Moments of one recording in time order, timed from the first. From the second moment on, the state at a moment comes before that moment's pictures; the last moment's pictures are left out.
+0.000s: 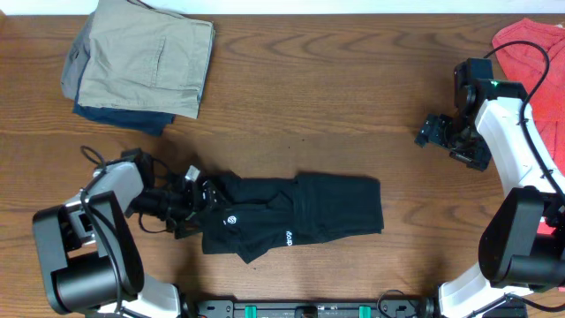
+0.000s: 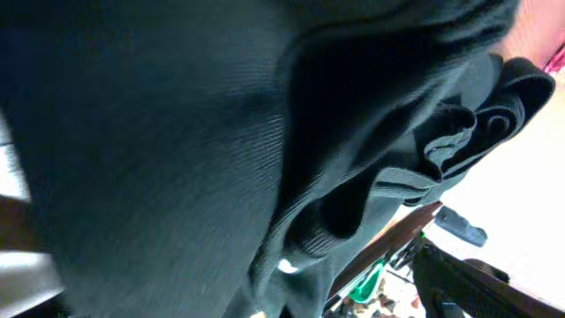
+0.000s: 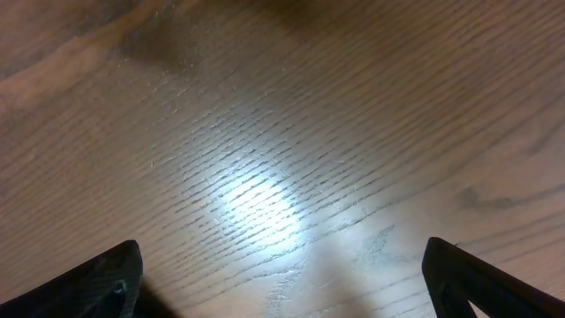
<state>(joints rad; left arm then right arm) 0.25 1.72 0.78 -0.95 0.74 0.06 -0.09 1.79 1.37 -1.11 0.11 0.45</state>
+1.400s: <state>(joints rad) 0.15 1.72 0.99 -1.11 0.40 -0.16 -0.09 1.79 1.37 -1.11 0.11 0.45</state>
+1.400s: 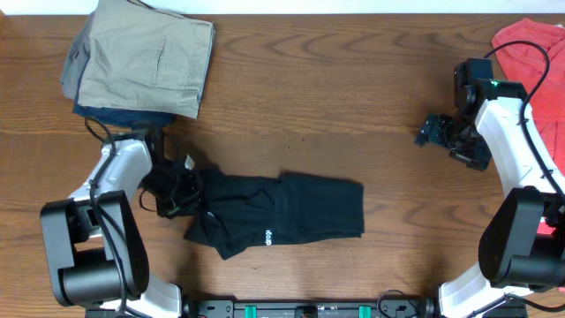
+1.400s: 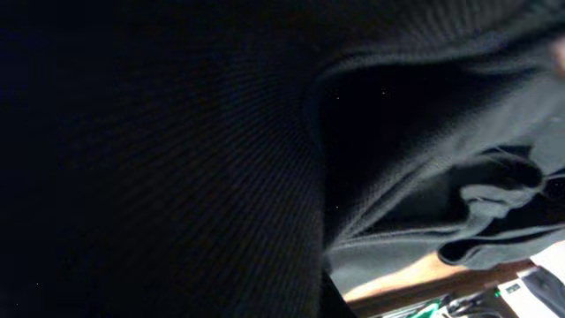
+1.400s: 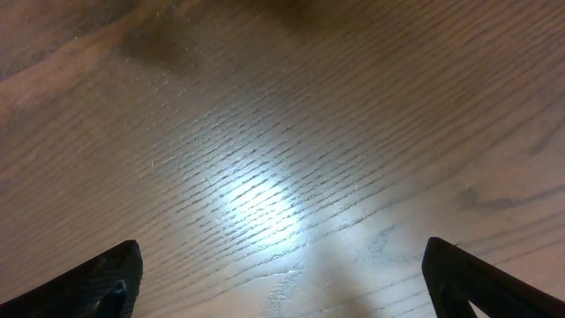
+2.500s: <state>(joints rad) -0.28 1.29 1.07 -1.01 0.39 -0.45 -0.09 1.79 1.37 -1.11 0.11 0.45</state>
